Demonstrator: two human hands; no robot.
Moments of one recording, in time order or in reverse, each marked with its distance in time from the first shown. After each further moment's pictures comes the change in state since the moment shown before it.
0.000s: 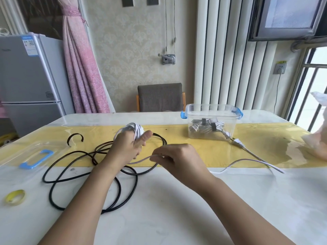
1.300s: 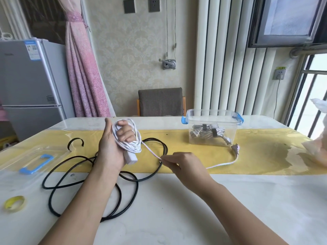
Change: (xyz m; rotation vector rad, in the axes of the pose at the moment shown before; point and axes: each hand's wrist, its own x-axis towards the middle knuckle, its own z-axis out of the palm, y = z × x) left_hand 0.013 0.010 -0.017 -1.852 -0.126 -0.387; right_hand -0.005 0.032 0.011 -0.055 -0.105 0.205
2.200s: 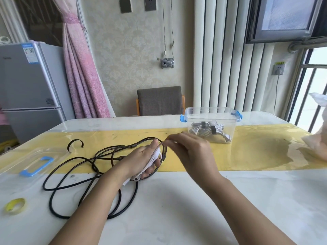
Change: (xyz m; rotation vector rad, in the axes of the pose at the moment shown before) left_hand -0.009 -0.040 -0.012 1.544 0.137 -0.302; right_hand 0.005 -0.019 -0.028 0.131 0.448 -0.153
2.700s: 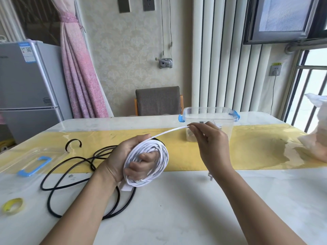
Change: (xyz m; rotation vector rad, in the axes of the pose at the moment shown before) left_hand -0.012 0.018 -0.018 -0.907 -1.078 -0.059; right_hand 0.006 0.034 -0.020 -0.056 0.172 0.304
